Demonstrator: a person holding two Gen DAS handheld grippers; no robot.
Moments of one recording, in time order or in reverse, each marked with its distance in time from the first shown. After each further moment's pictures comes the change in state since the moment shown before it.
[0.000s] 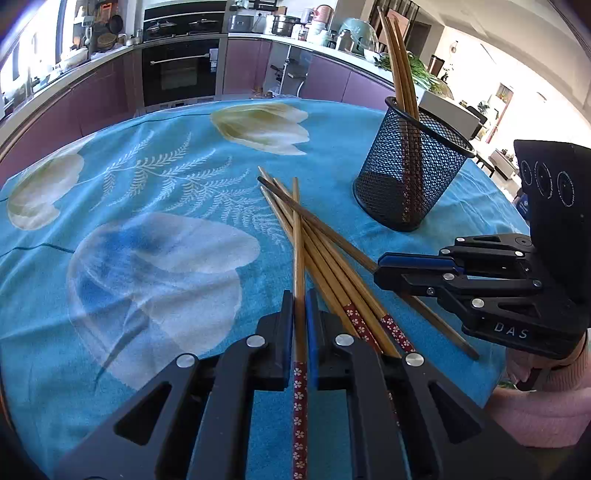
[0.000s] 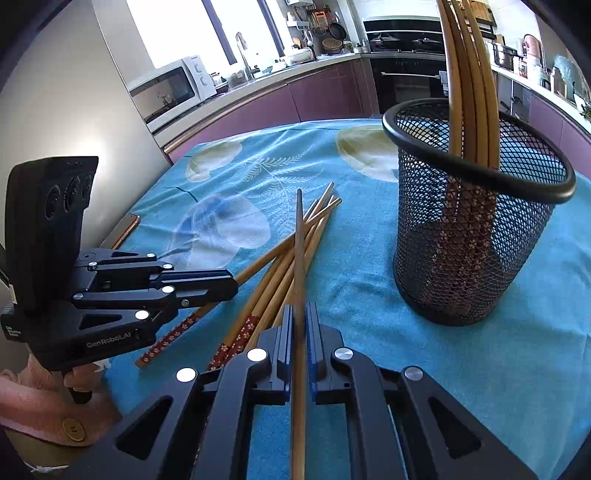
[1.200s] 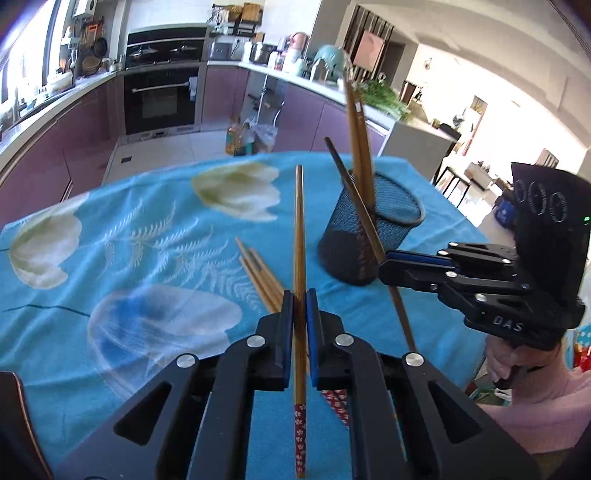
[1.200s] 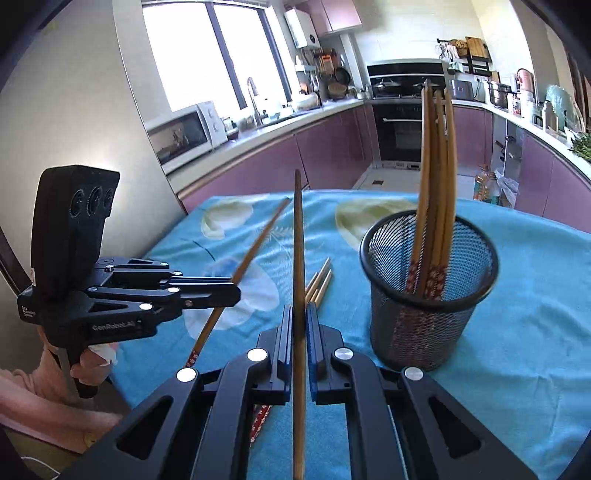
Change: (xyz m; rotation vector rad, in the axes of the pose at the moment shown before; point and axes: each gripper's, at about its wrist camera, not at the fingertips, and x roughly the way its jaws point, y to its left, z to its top) left arm -0.051 -0.007 0.040 0.039 -0.124 -0.092; right arm -0.064 -0.002 0.021 -0.027 -0.206 0.014
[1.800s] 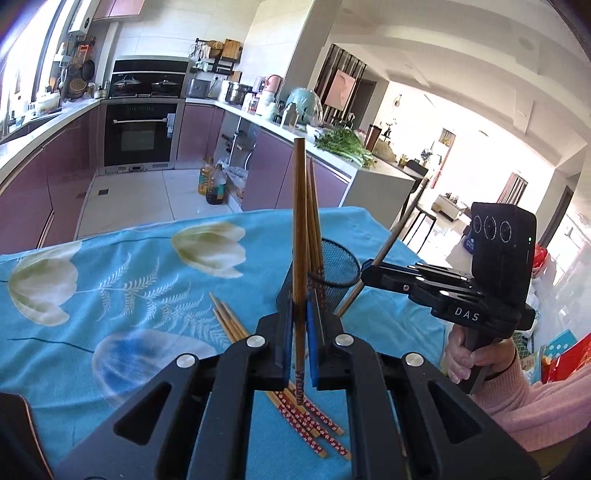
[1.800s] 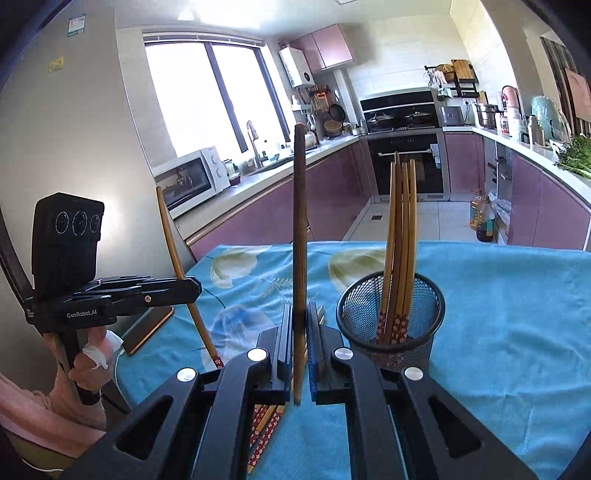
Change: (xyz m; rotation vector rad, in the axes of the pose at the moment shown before) left arm -0.061 -0.018 0.024 0.008 -0.162 -0.116; right arm -0.048 -0.015 0.021 0.025 -0.155 0.016
